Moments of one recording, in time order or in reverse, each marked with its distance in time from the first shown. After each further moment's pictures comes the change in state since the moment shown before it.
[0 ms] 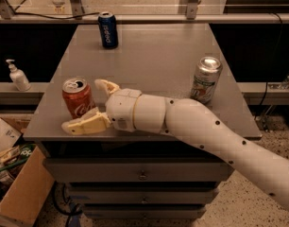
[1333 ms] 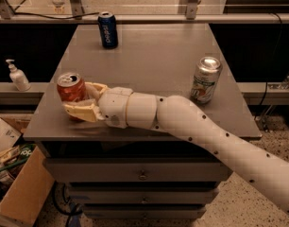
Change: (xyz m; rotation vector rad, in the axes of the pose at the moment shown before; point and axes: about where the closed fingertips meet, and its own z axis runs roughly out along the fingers) arm -0.005 0.005 0.027 0.062 0.048 0.016
